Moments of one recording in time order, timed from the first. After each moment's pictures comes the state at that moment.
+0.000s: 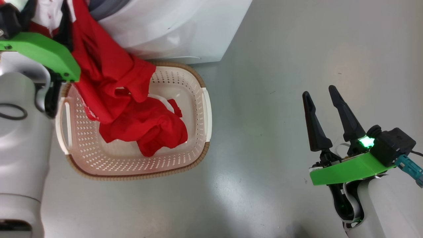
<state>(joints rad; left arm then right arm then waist) -1.16 0.21 -0.16 1.04 -0.33 -0.13 -0.20 -0.27 -0.05 0.09 0.13 0.39 0.13 -0.26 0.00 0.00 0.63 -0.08</state>
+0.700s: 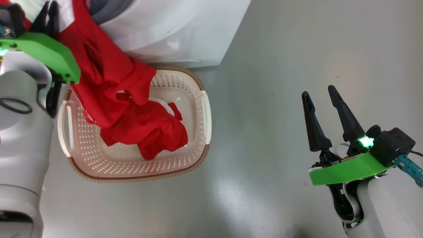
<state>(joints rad) -1.24 0.21 -0.26 1.21 -0.34 -0.13 -0.24 -0.28 -0.05 0.09 0.13 0.39 0.13 -0.26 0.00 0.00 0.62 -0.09</state>
